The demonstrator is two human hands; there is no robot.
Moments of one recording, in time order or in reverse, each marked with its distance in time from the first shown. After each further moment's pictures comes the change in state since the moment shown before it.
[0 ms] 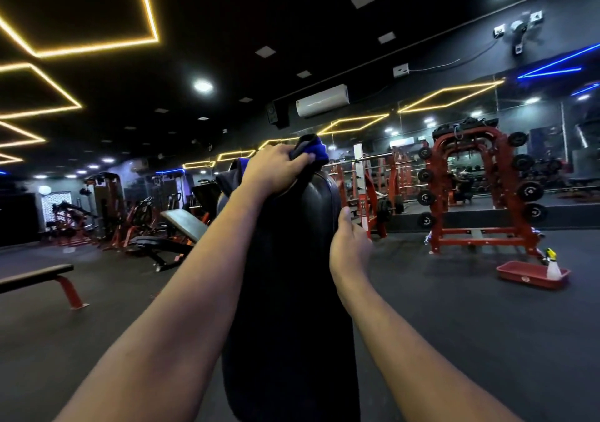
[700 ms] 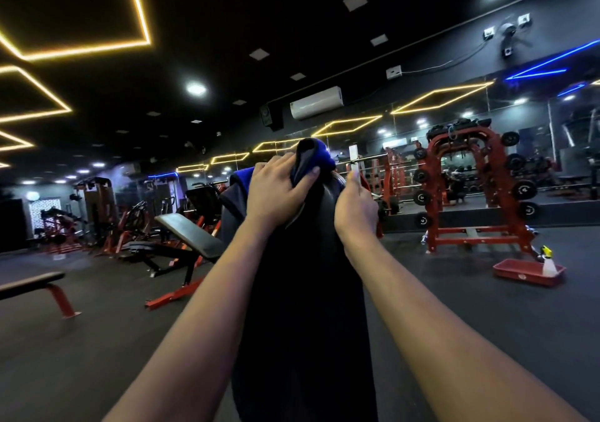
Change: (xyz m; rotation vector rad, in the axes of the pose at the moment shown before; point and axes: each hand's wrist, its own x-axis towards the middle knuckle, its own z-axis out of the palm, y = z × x) left_hand -0.034 -0.032 0.029 -0.117 0.354 0.238; right_hand 0.017 -0.050 0.013 -0.091 -0.016 -0.031
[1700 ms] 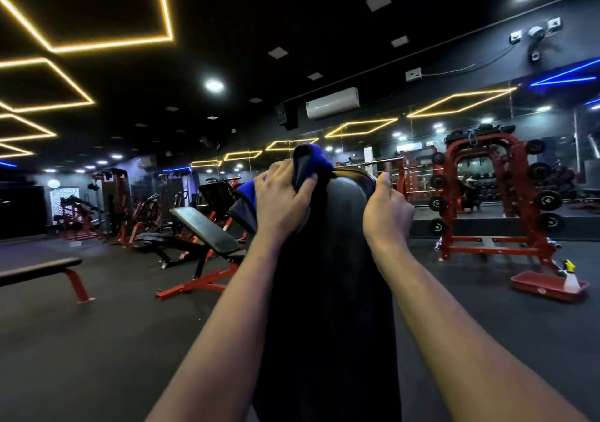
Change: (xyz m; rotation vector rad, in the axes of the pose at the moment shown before) left_hand -0.027 -0.026 -0.004 -0.048 0.080 -0.245; right_hand 0.001 0.006 0.008 -0.039 0.103 -0.125
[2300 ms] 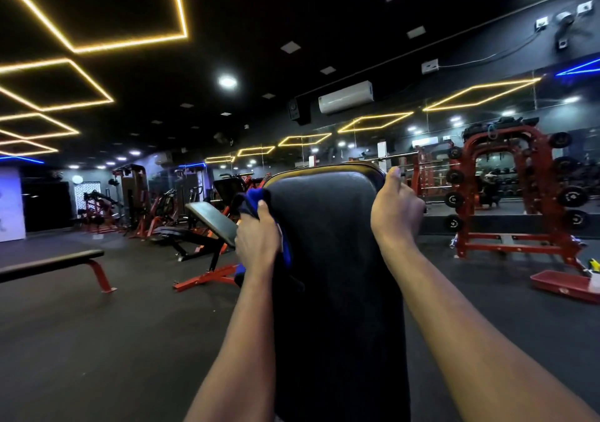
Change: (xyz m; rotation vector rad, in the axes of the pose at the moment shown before) left_hand -0.055 -0.043 -0.017 -0.075 0.044 -0.827; right_hand -0.003 0.003 0.002 -0.043 0.036 0.001
